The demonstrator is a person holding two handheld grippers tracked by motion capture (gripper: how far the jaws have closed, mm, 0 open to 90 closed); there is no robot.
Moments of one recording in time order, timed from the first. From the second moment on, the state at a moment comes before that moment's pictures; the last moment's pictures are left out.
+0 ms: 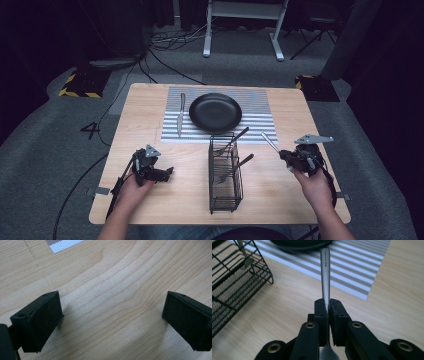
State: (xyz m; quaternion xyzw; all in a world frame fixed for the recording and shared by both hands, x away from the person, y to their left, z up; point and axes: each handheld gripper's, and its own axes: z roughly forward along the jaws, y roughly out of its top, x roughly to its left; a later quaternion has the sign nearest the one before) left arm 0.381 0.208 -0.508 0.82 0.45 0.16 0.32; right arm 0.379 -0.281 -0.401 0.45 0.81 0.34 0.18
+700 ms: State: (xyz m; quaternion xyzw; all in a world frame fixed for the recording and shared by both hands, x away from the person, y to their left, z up) left arm 0.380 0.209 -0.507 0.82 0.45 0.16 0.32; right arm 0.430 -0.274 -0.352 0.43 0.79 0.37 0.23
